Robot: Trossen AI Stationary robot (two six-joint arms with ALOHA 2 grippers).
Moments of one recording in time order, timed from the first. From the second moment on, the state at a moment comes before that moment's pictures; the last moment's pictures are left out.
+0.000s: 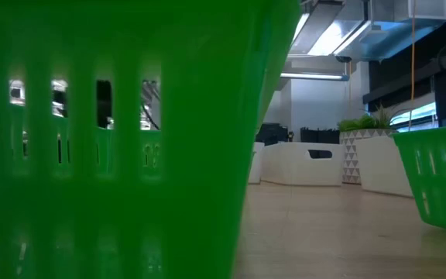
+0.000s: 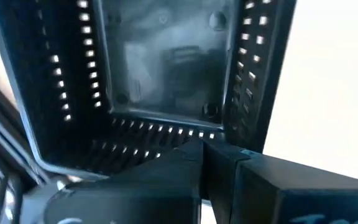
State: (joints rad) left arm 0.14 1.57 0.94 -1.10 -0.13 -0.91; right arm 1.02 0.35 0.71 -0.34 0.87 -0.27
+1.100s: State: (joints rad) left arm -0.29 1.17 1.13 -1.24 -0.50 -1.34; right arm 1.00 0.42 0.73 -0.26 0.91 -0.28
